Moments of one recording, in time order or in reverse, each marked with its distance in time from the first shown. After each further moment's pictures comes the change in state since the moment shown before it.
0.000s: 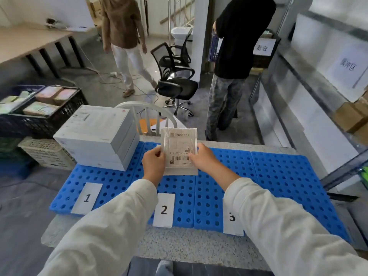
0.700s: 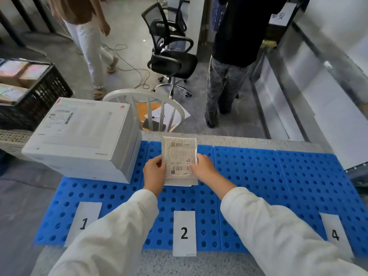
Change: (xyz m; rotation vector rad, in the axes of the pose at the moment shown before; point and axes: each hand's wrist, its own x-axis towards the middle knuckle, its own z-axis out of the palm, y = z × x) left_hand 0.134 -0.103 0.001 -0.040 -0.209 -0.135; right_hand 0.133 0.006 0.113 -0.108 -0.071 0.184
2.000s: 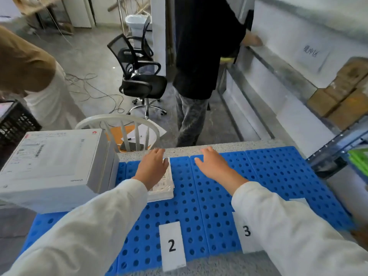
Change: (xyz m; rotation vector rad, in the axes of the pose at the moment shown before) left_hand 0.013 0.082 0.027 0.799 -0.216 0.624; right_hand -0.041 0.033 -0.101 -0.366 0.228 -0.048
